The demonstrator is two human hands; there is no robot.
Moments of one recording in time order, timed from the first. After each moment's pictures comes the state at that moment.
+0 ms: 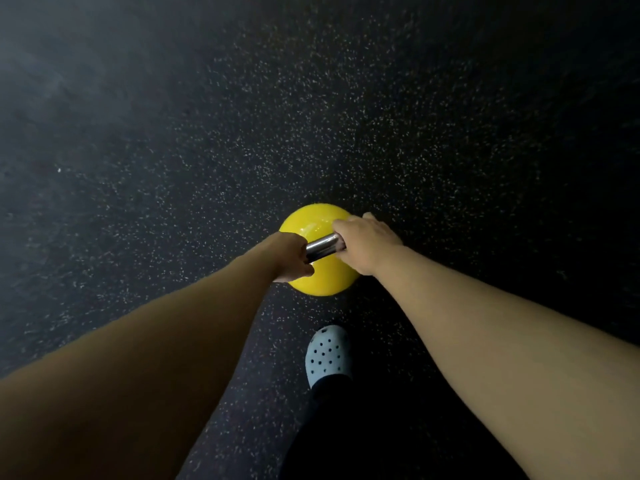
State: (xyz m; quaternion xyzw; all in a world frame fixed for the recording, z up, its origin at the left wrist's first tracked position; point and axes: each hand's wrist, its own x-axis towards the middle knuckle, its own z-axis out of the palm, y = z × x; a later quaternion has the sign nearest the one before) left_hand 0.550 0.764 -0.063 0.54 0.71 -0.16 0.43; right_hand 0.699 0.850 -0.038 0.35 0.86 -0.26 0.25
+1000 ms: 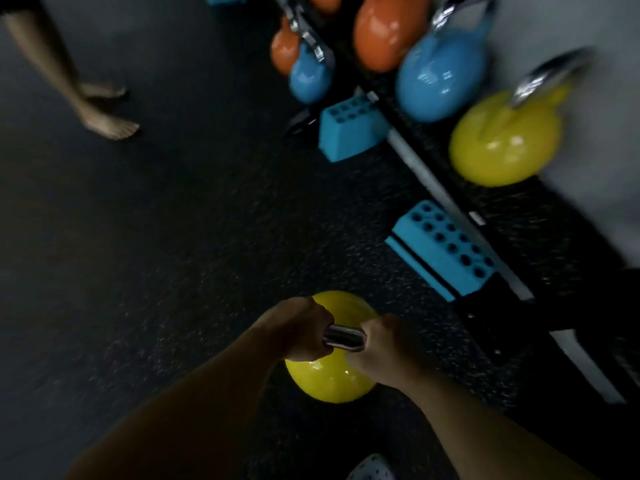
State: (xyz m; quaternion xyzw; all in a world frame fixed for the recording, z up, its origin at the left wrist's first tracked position) left_hand 1.100 0.922 0.184 0.93 0.21 -0.19 0.25; right_hand 1.241 0.794 0.180 0.79 0.51 -0.32 -0.09
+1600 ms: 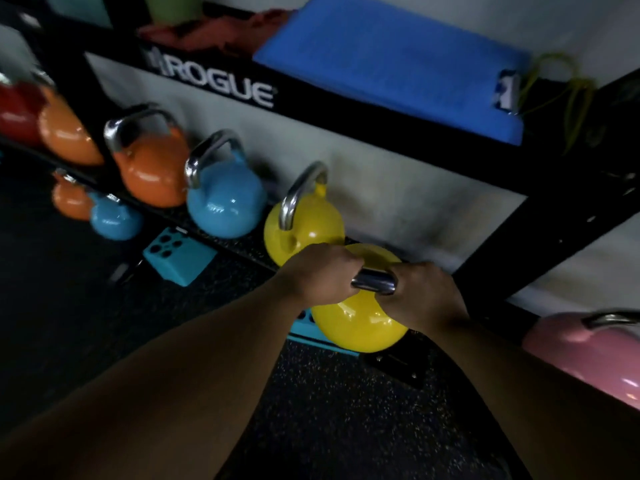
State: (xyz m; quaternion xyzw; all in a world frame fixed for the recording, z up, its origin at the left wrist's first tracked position) left_hand 1.491 0.963 0.334 0.99 -0.13 0.03 0.08; right_hand 1.534 0.780 0.328 0.94 0.31 0.08 -0.12
